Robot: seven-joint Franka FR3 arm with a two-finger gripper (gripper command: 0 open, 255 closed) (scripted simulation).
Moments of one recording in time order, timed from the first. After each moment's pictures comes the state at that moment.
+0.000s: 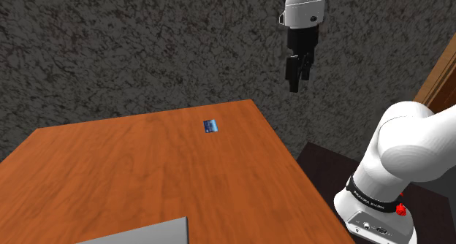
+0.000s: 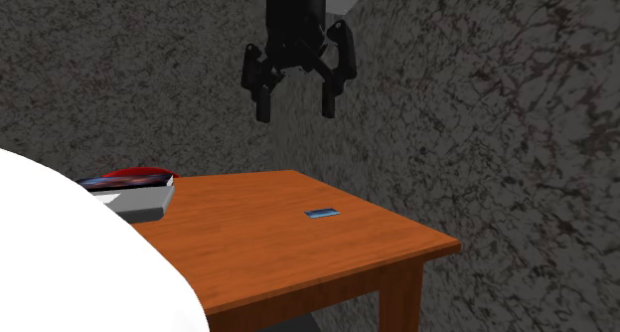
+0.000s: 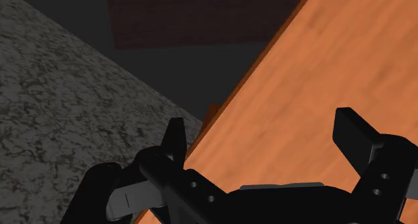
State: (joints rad) arm 0.02 -0.79 0.04 -2.42 -0.01 1.50 0.03
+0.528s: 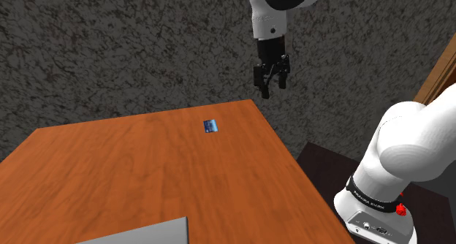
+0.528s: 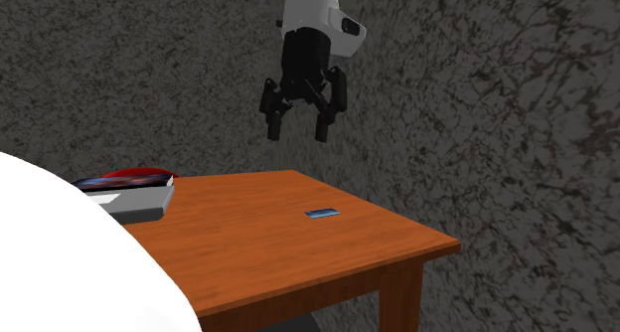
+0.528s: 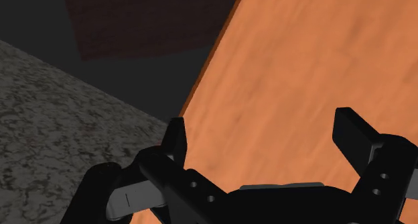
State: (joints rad) arm 0.00 -0.51 0.09 -2.29 0.08 1.56 0.18
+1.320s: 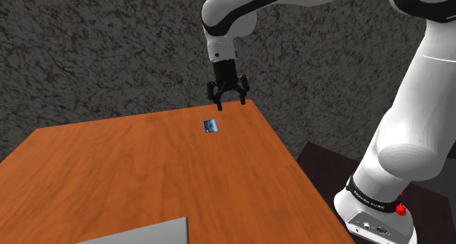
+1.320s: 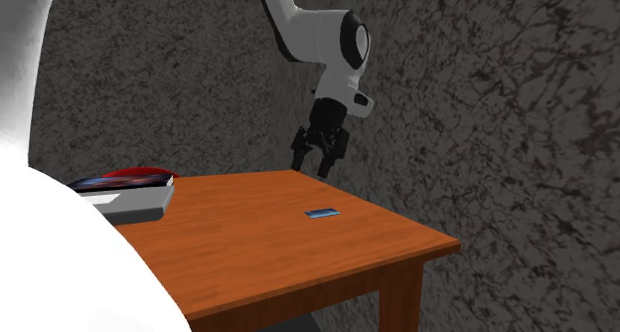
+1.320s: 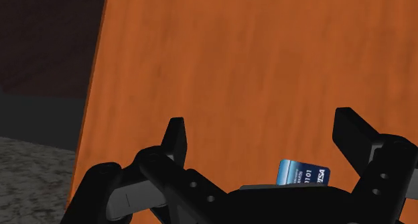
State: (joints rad) arm -0.02 0.05 0.11 -1.93 0.21 1.61 0.45
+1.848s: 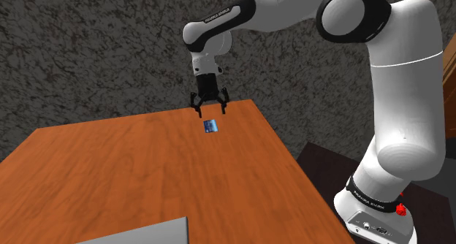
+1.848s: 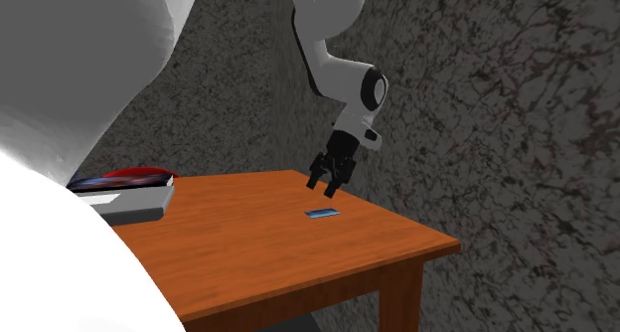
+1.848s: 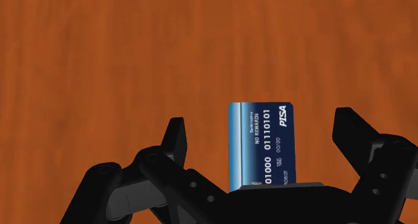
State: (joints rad) arm -0.03 0.43 0.10 -1.59 0.30 1.57 0.60
